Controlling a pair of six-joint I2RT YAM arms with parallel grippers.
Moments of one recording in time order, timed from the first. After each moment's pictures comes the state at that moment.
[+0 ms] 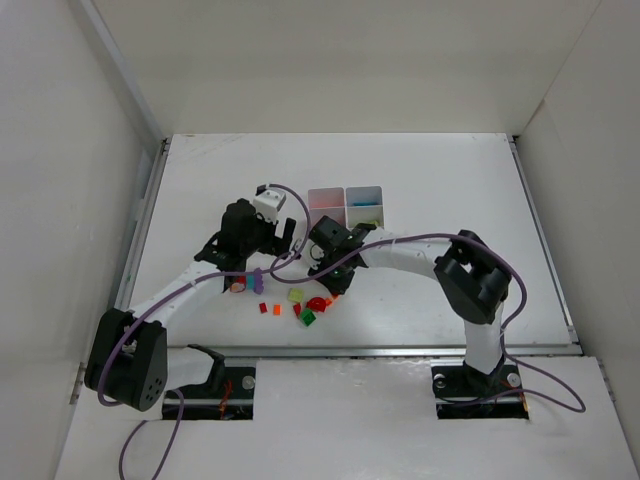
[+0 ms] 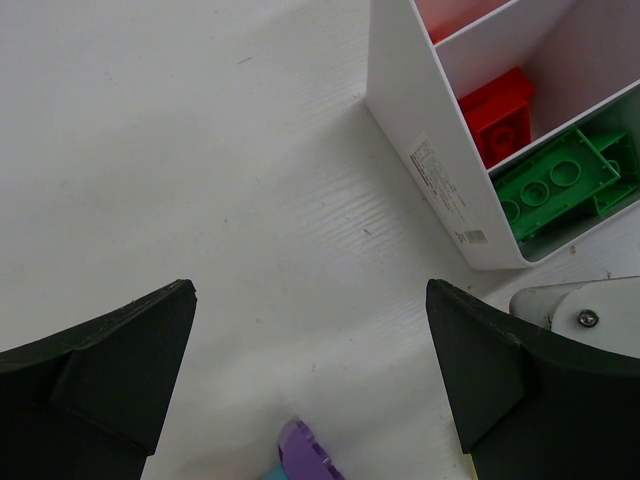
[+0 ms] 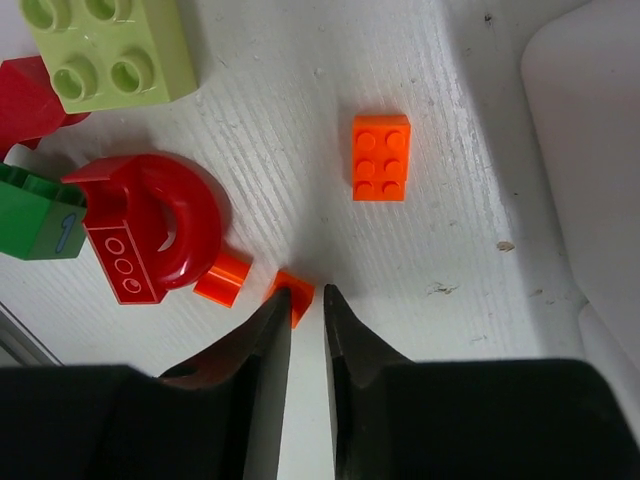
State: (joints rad) left arm -0.39 1.23 0.66 0.04 0.05 0.06; right arm 0.90 1.94 1.34 -0.64 -0.17 -0.23
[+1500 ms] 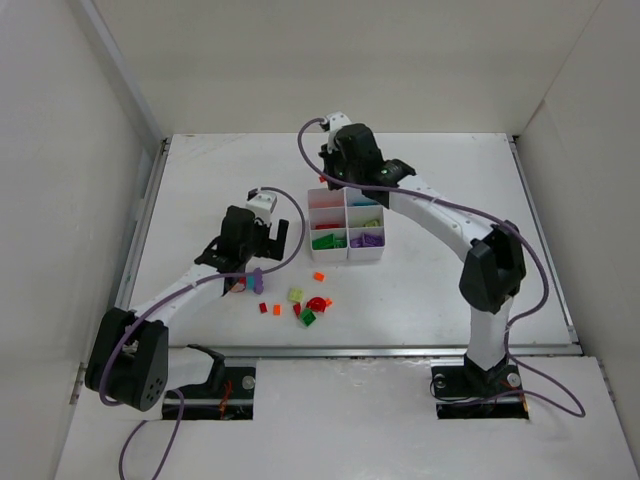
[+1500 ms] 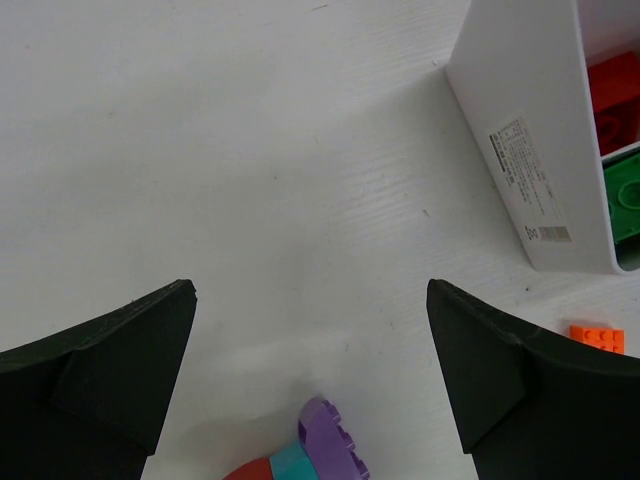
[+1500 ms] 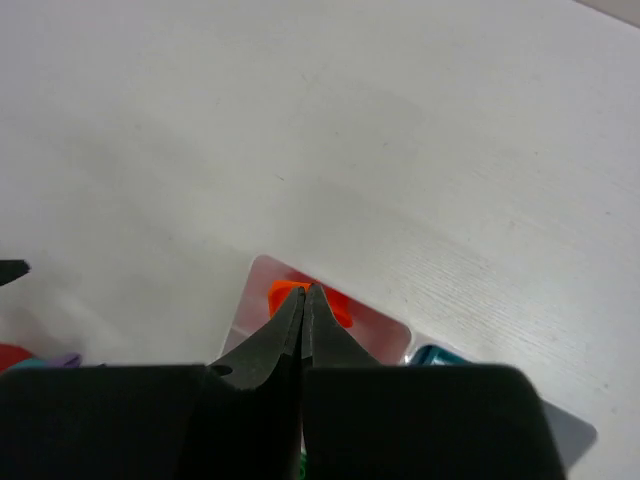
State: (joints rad) left arm -0.38 1.23 0.62 0.05 -0.08 0.01; right arm 0.66 1.90 1.76 -0.36 0.07 0.13
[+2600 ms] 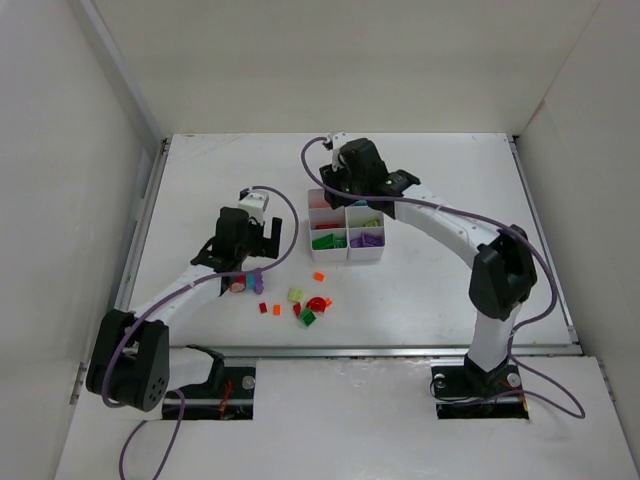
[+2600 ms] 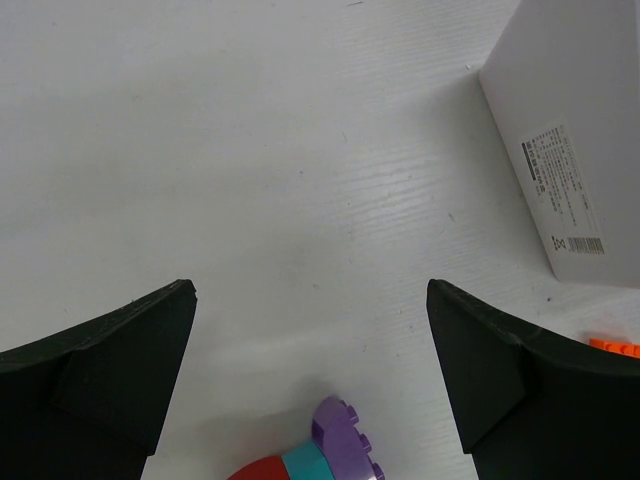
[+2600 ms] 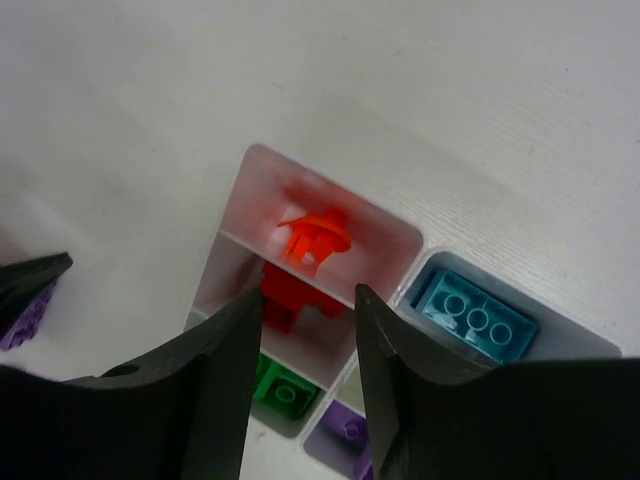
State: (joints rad) left arm -0.33 1.22 0.60 0.06 -0.08 -0.02; right arm 0.66 1.87 1.64 -0.39 0.04 0.12
